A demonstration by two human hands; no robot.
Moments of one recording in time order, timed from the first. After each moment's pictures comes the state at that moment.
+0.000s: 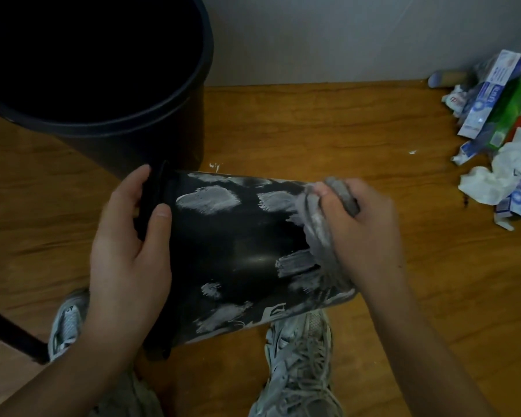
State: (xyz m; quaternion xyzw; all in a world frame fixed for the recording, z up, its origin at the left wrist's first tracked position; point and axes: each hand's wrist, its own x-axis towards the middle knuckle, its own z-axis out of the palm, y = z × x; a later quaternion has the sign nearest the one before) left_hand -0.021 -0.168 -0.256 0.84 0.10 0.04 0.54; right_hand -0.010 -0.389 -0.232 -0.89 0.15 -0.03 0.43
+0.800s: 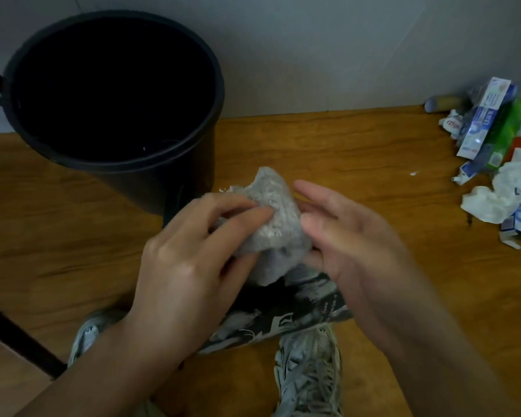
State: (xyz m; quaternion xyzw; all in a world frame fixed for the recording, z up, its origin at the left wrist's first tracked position) left_hand -0.006 -0.188 -0.206 0.90 -0.25 0.15 0.33; right_hand -0.017 -0.370 -0.173 -0.60 0.11 0.20 0.76
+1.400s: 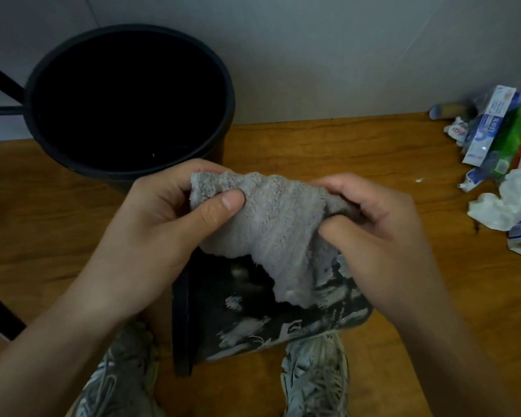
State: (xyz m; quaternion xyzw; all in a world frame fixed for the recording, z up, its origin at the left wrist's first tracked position) left_hand 0.028 -0.164 -0.174 0.75 -0.16 -0.07 0.64; right_hand -0.004 -0.362 -0.153 -0.81 -0.01 0.03 0.59
